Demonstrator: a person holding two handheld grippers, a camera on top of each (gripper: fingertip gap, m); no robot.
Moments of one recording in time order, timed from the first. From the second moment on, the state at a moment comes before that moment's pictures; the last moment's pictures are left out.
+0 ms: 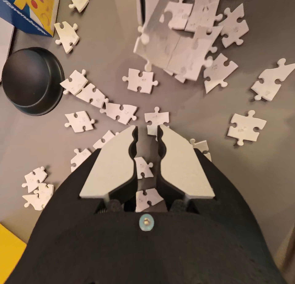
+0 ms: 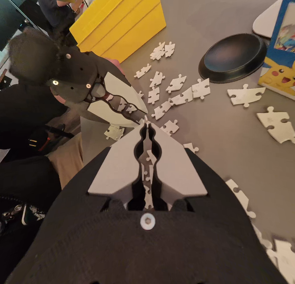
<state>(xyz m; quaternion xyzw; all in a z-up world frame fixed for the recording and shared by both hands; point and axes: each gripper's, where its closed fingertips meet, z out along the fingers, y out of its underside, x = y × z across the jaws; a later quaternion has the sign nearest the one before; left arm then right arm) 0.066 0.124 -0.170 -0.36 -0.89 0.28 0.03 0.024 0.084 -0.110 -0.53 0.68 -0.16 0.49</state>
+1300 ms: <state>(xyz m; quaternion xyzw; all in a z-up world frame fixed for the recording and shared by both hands) 0.071 0.129 -0.171 -0.38 -0.89 0.26 0.03 0.049 0.088 -0.134 -0.53 0.69 -0.16 0.47</state>
